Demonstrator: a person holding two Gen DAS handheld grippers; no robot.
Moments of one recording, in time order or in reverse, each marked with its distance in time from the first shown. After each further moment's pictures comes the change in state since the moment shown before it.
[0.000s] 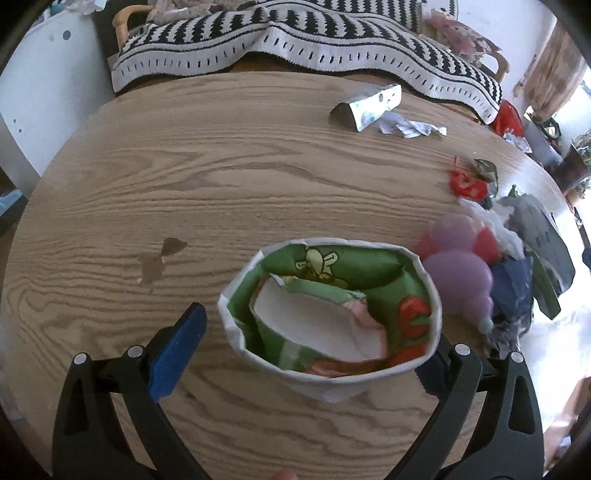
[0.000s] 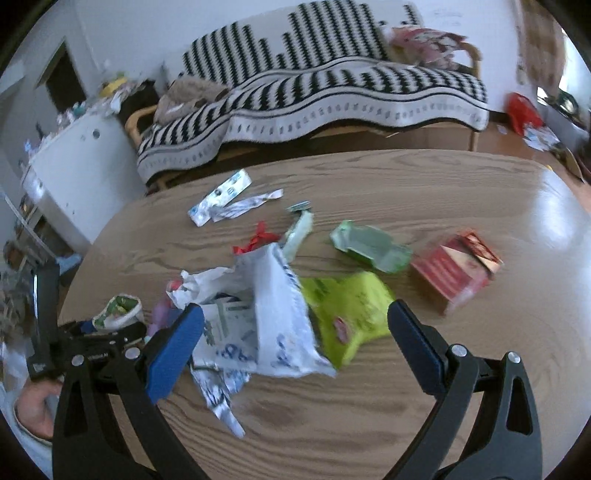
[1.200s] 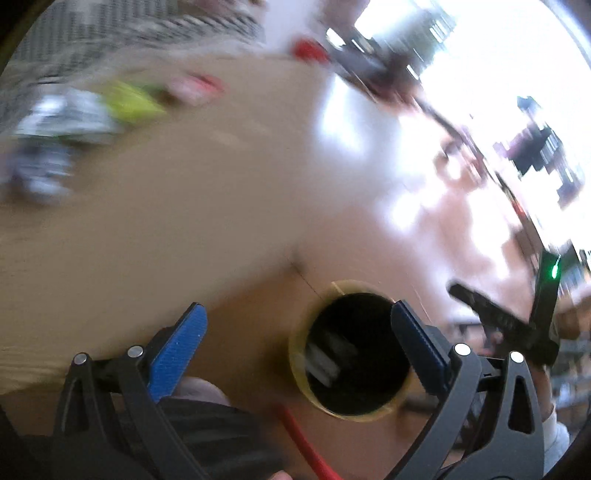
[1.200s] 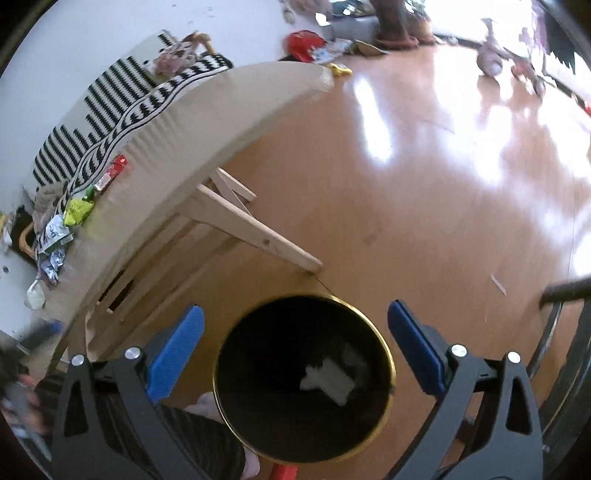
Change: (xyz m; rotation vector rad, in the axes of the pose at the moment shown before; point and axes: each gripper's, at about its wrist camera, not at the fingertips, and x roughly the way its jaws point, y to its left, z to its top) left arm -0.126 -0.263 -0.216 0.426 -0.026 -0.456; right arm -0.246 -0.249 -0.362 0.632 -0.089 -0.346
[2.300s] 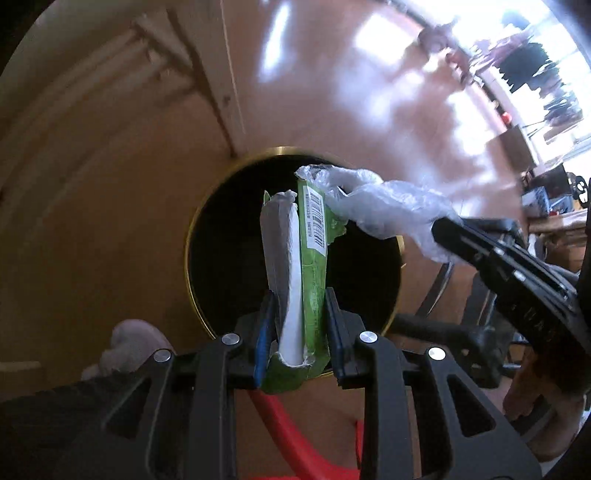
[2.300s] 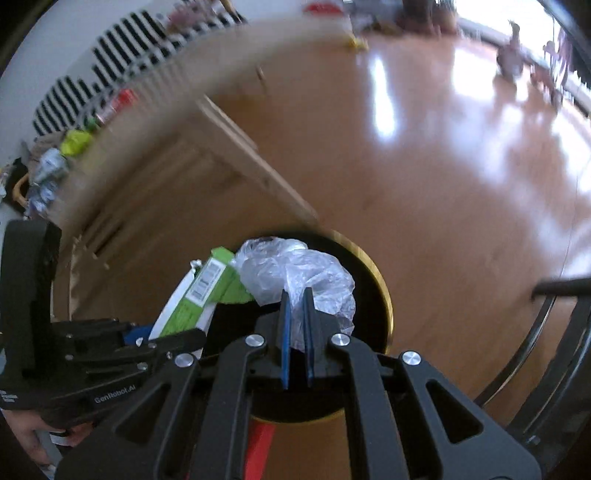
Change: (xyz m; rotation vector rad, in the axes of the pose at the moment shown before) left arm 0.176 -0.128 -0.097 0.176 0.497 -0.131; right arm 0.022 -0.017 -0.085 -0.052 0.198 -0.052
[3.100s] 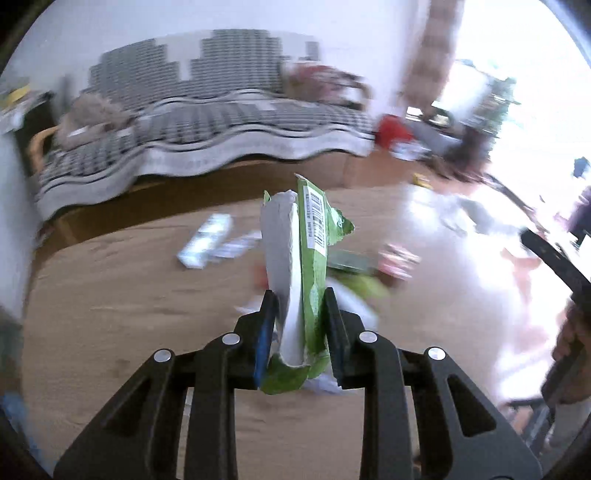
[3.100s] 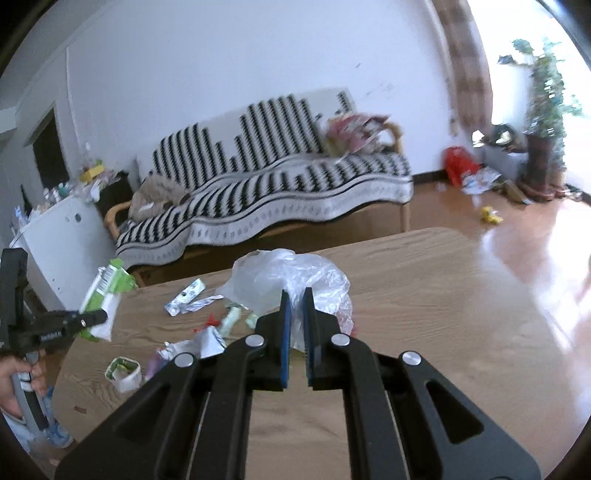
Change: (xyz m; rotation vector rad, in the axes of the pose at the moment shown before) left arm -0.395 0.284 0.029 -0.233 -0.662 0.304; right arm -0.139 0.303 0.240 -0.365 -0.548 0.278
